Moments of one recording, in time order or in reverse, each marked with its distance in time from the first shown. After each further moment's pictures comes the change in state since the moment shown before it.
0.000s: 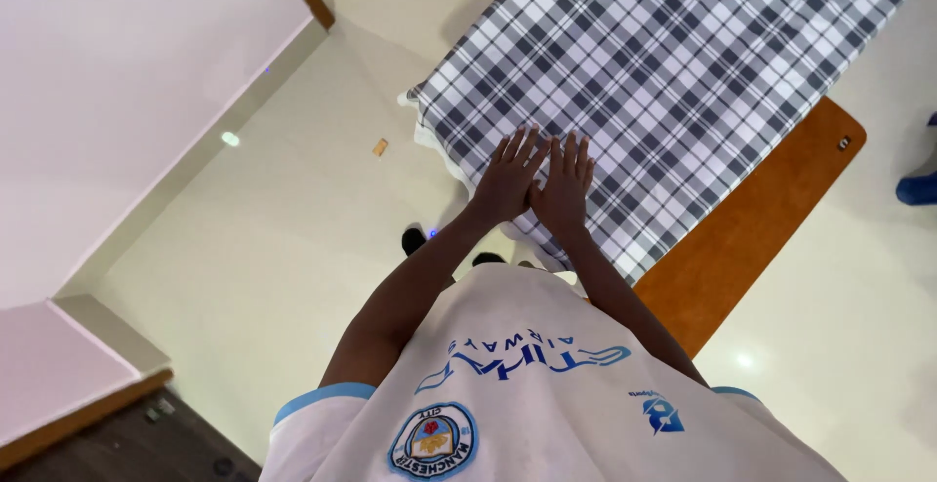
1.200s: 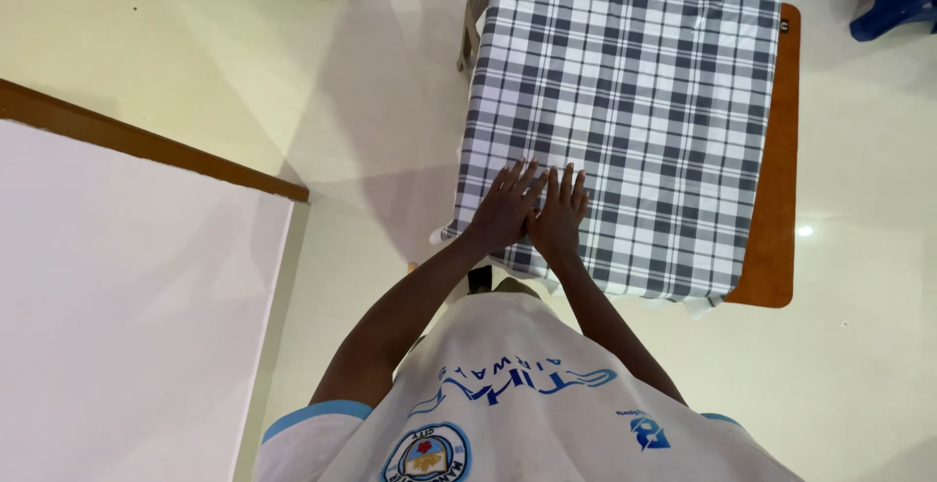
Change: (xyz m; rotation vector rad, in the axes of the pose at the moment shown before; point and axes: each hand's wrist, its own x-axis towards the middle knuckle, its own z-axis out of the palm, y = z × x) left_hand 0.120 -0.175 -0.076 -0.078 -0.345 0.546; right_hand 0.132 -0.116 0.065 -0.024 0.239 0.591
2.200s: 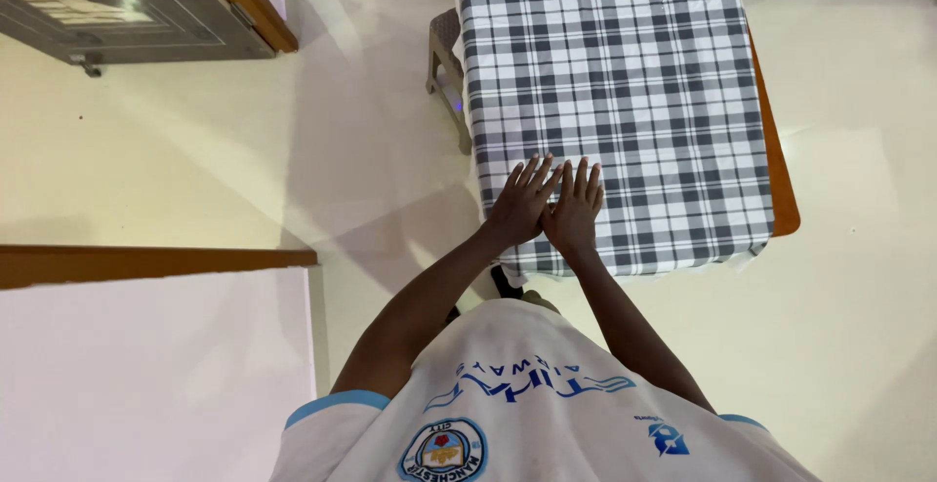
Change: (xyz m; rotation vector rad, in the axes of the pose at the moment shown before) left_hand 0.010 -0.071 -0.024 -0.143 0.013 0.254; right_hand 0.019 -0.066 0.014 -0.075 0.106 0.243
